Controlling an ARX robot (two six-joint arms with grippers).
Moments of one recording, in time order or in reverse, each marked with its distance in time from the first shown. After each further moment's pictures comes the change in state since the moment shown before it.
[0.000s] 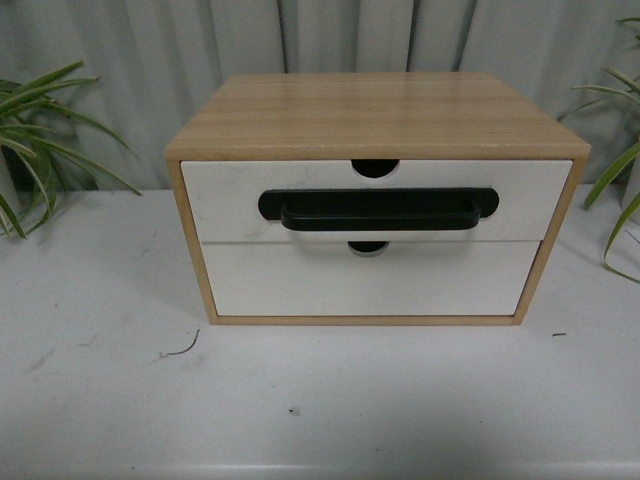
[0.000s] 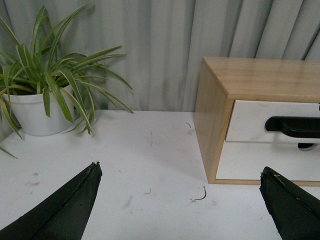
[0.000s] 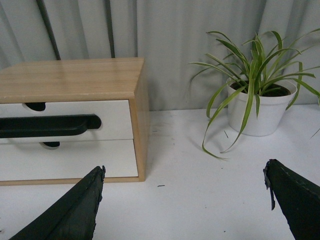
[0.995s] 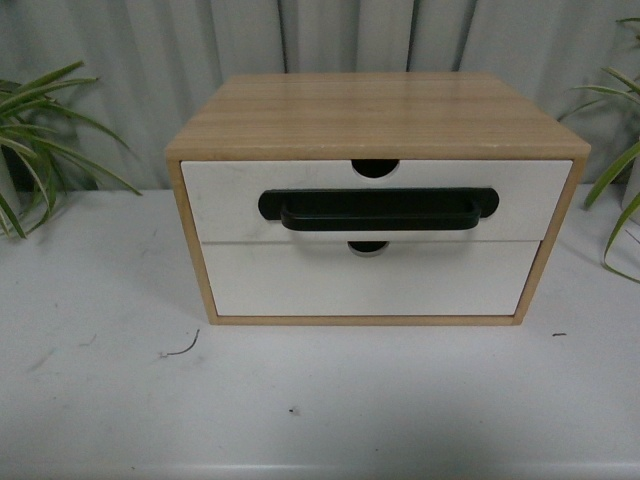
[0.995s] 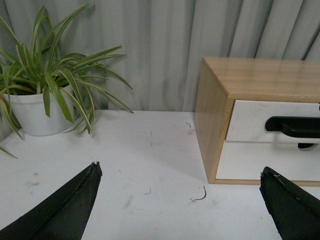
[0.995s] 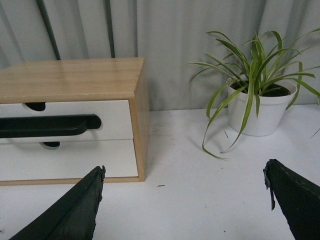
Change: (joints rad) left arm 0.000 0.000 0.000 0.000 0.000 0.000; right arm 0.000 0.000 0.000 0.000 0.000 0.000
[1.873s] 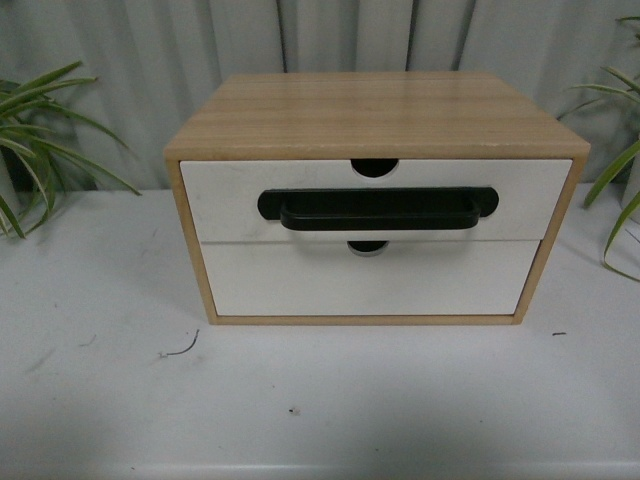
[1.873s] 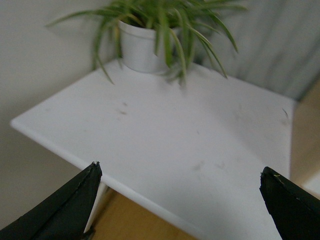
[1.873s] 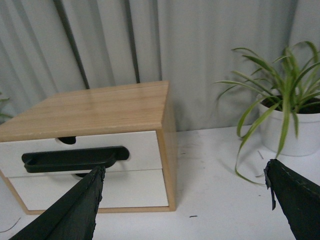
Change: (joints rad) left arm -0.069 0.328 0.100 -0.035 -0.487 -0.242; right arm 0.013 0.378 0.003 0.459 -0.064 0.093
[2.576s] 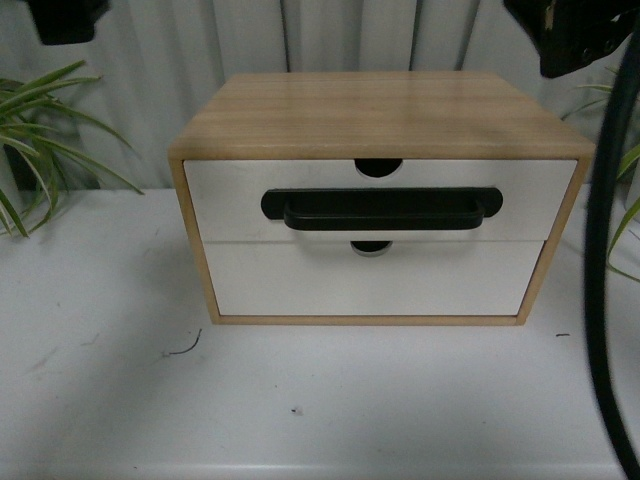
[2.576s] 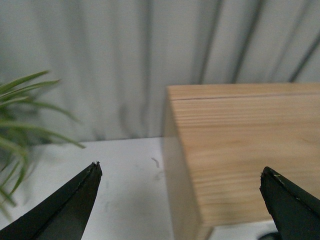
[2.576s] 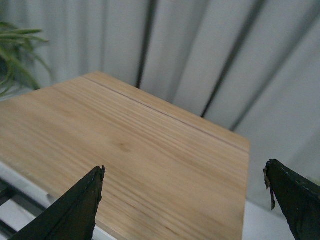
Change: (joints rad) left arm -0.086 1.062 0.680 0.516 0.478 0.233; right arm 0.192 1.183 0.831 0.227 -0.124 -0.354
